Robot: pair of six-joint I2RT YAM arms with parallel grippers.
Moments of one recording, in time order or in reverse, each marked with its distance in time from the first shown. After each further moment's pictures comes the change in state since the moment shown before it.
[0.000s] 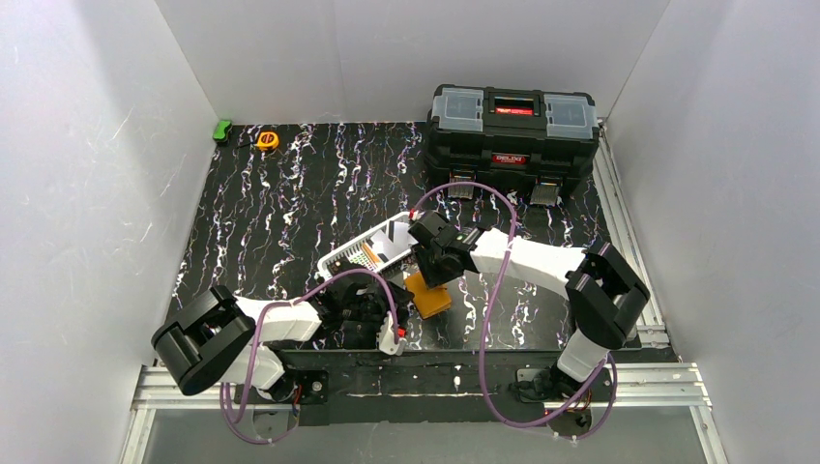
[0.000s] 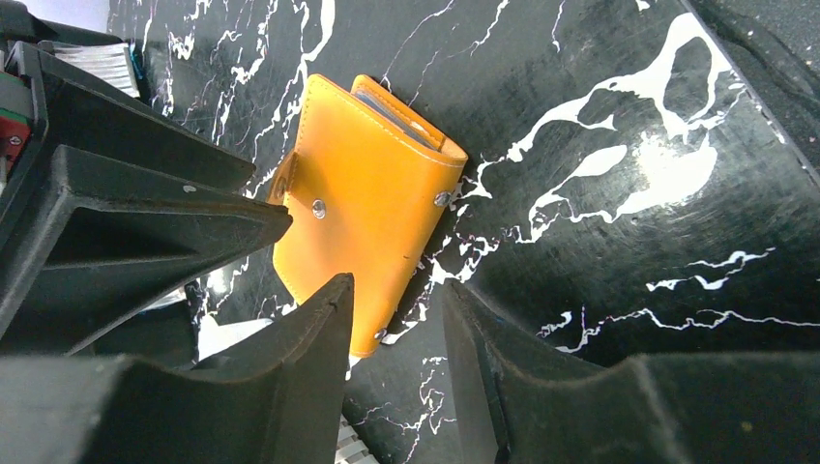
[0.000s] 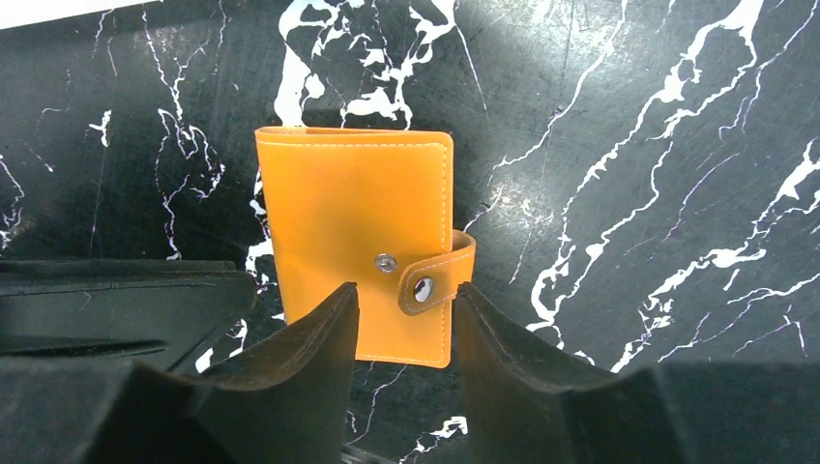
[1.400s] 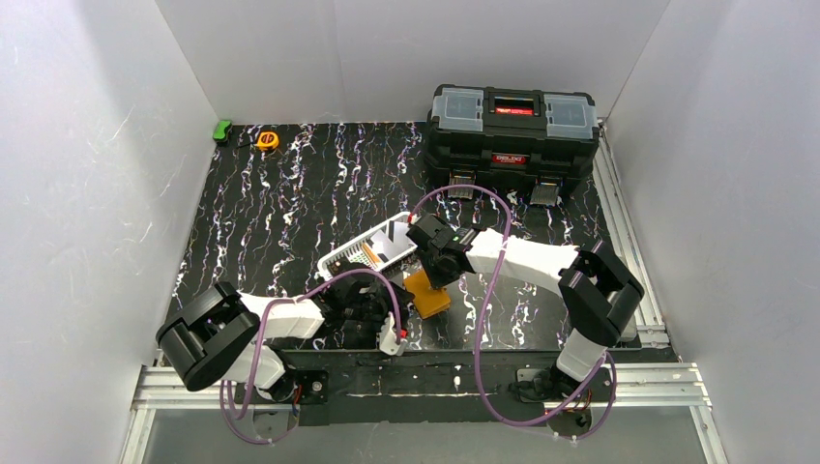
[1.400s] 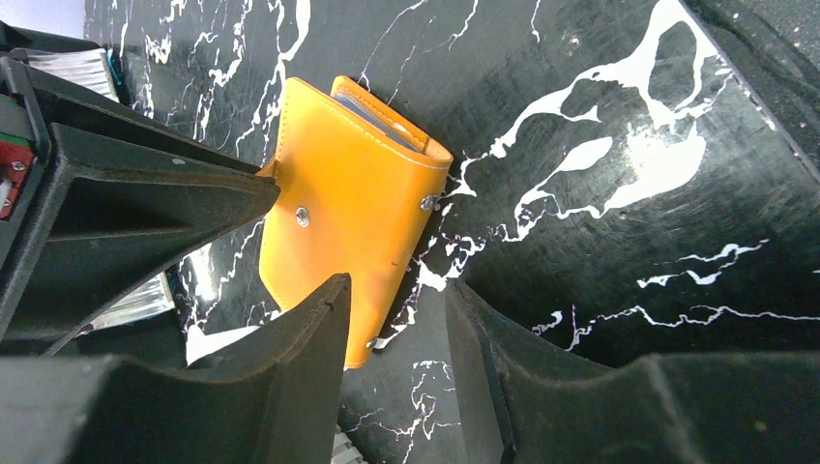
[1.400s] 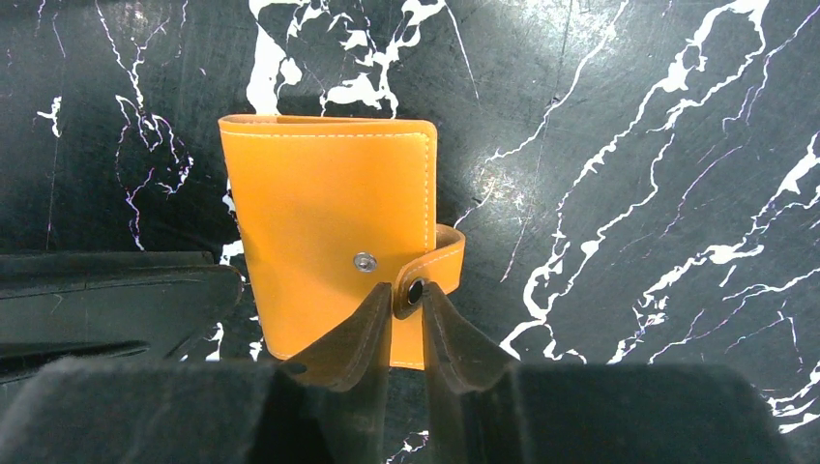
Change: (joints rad) left arm 0.000 0.024 0.020 -0.036 0.001 0.035; right arm 0.006 0.029 0.005 -0.023 0.019 -0.016
